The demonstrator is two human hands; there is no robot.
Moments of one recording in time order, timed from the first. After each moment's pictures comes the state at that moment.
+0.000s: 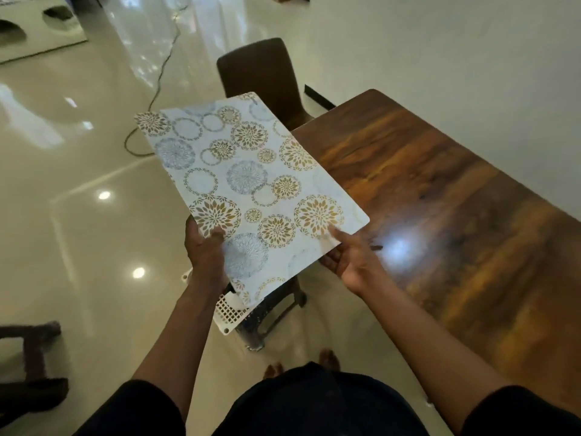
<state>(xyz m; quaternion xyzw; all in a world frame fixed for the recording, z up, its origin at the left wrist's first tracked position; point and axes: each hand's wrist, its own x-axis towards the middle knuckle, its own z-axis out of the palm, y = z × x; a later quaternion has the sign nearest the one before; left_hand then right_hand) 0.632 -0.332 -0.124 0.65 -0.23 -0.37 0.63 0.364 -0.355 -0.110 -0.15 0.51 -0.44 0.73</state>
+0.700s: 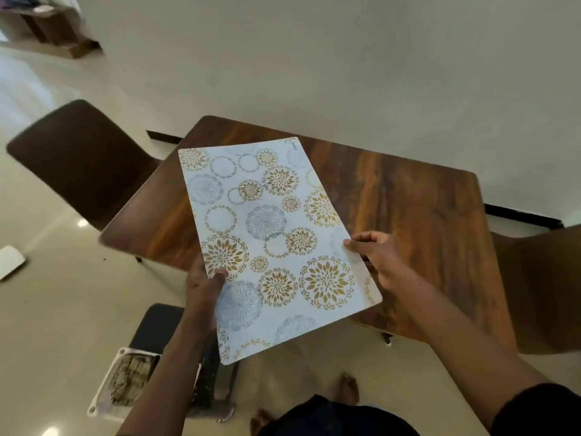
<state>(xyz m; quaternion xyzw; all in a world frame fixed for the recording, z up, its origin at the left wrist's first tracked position) 0.470 -0.365 -0.130 0.49 -0.40 -0.66 0.41 0.146 -0.260 -0.079 -0.15 0.71 -0.51 0.45</state>
